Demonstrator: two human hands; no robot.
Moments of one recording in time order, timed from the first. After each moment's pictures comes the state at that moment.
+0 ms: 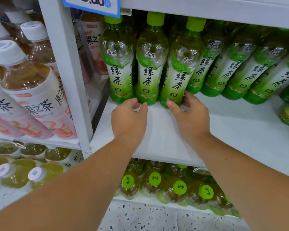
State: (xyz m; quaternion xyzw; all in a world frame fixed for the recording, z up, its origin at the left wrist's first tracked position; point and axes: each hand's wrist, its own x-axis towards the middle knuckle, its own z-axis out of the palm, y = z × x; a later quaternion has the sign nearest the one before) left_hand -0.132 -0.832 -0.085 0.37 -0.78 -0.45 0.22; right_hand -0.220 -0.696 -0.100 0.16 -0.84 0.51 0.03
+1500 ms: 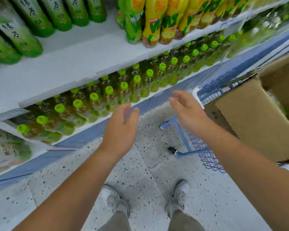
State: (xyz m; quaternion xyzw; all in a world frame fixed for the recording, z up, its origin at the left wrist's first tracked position) left_hand 0.084 -0.543 0.032 0.12 -0.80 -0.56 -0.19; right_hand 0.064 -0.339 0.024 -0.18 -0.84 0.50 -0.15
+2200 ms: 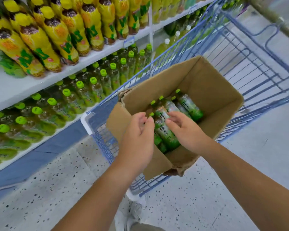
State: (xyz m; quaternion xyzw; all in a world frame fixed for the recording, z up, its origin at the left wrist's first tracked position) left_hand 0.127 -0.141 0.124 0.05 -0.75 -0.60 -0.27; right_hand 0.144 0.036 0.075 -0.24 -0.85 0.45 -0.15
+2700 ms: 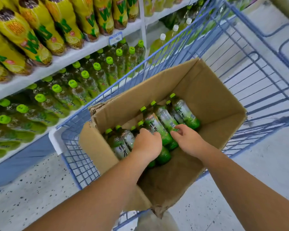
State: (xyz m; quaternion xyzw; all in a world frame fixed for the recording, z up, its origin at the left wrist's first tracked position) left_hand 0.063 -0.008 0.020 0.12 -0.81 -0.38 -0.43; right_hand 0.104 0.148 -0.005 -0.30 -0.84 0.36 -0.28
